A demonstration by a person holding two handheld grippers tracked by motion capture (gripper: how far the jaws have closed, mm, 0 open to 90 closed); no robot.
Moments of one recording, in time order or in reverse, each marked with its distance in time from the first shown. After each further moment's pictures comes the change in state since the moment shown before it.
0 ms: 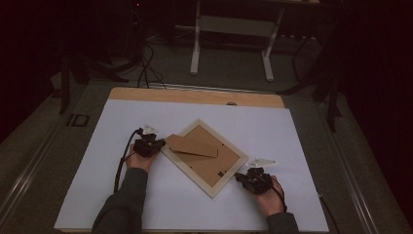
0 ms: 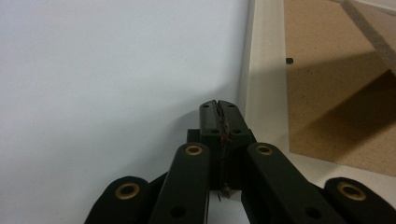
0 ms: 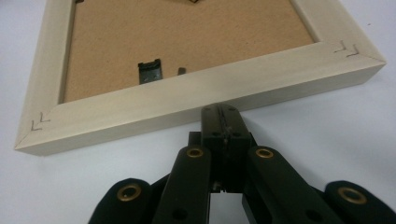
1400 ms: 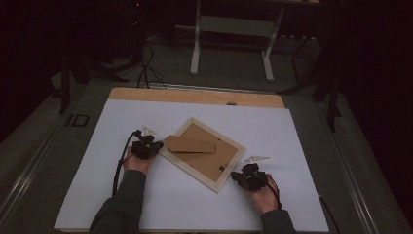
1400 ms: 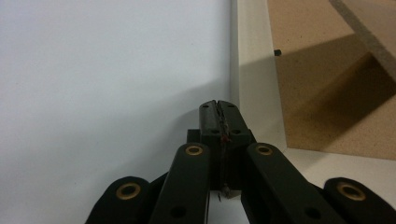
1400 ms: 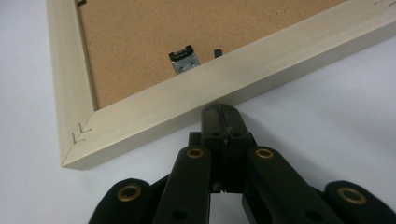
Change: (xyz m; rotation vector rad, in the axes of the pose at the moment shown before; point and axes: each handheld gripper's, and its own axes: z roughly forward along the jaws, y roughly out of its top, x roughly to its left) left arm -0.002 -0.004 -0.009 0.032 0.032 -0.014; right arm 0.006 0.011 0.011 0.044 -0.001 0.056
